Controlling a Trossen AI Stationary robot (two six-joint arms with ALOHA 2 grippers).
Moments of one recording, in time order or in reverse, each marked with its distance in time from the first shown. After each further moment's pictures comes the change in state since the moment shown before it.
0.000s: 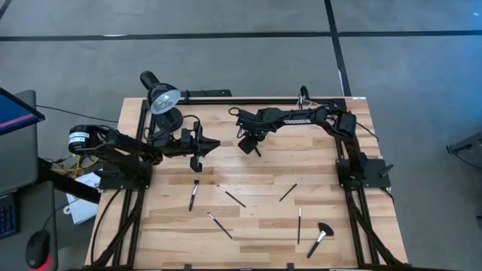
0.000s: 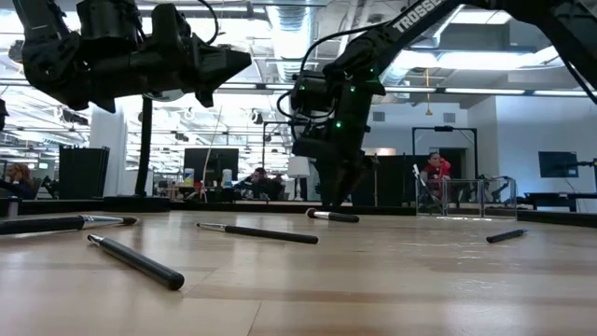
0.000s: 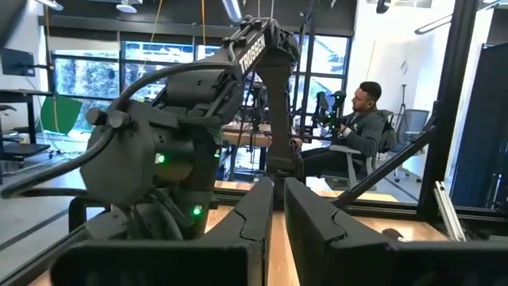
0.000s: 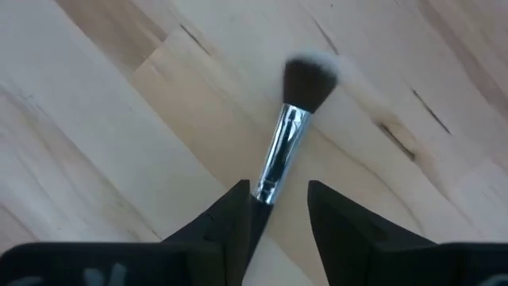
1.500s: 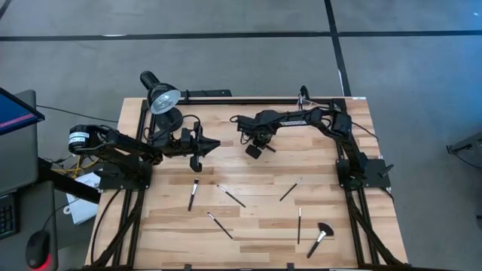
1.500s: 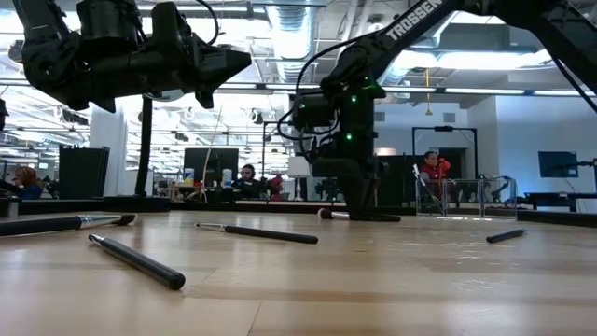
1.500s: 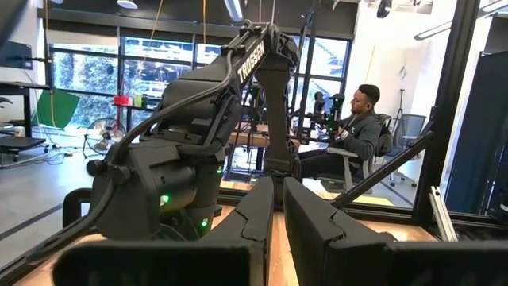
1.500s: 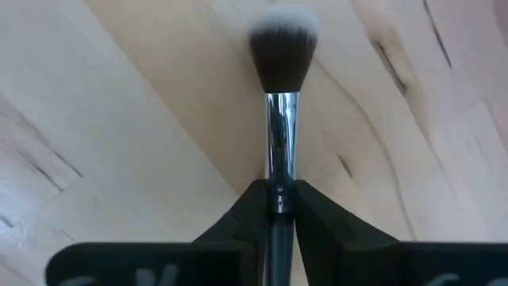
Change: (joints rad) left arm 0.000 0.000 0.000 -0.001 0.000 -0.031; right arm -0.002 0.072 0.002 -0.173 0.071 -0.135
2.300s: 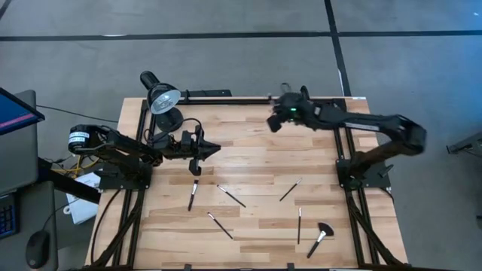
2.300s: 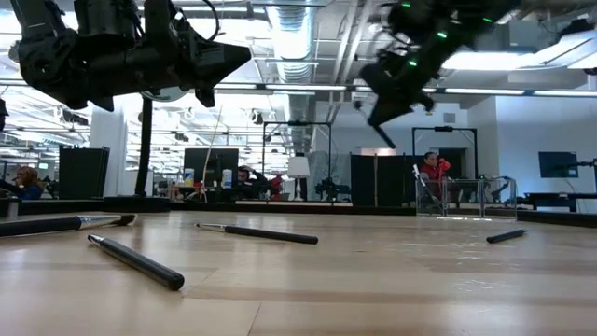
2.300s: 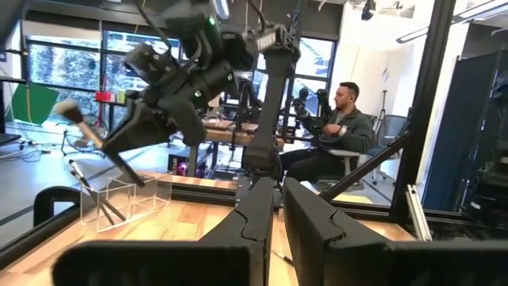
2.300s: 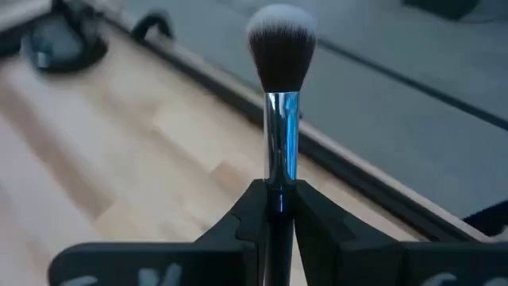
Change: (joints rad) left arm -0.045 0.000 0.000 0.000 0.000 -0.017; right arm -0.125 -0.841 -0.622 0.703 0.220 -0.001
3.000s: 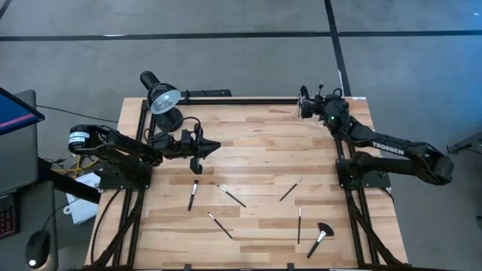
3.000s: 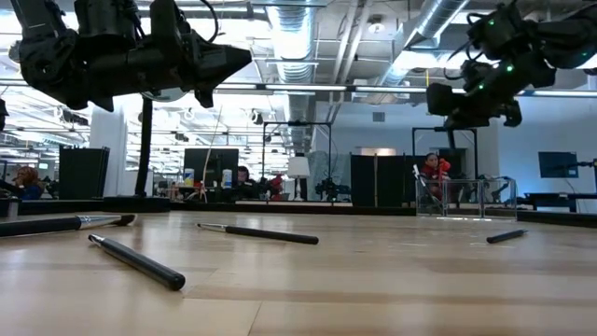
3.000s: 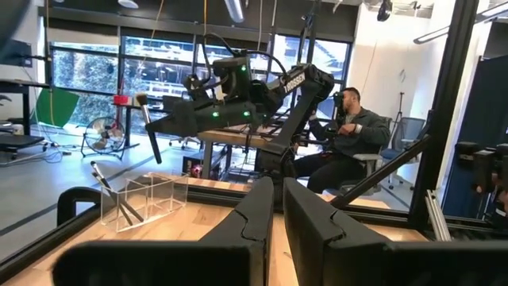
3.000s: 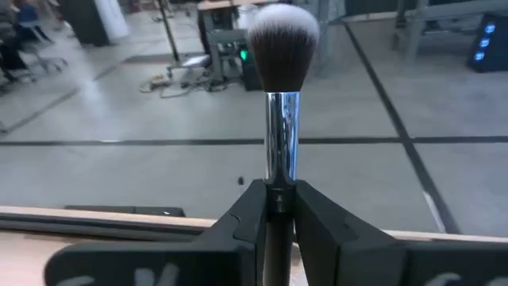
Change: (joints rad) left arm 0.006 0.000 0.000 0.004 -0.042 0.012; right arm -0.222 -0.434 -0.494 0.368 0.318 0.079
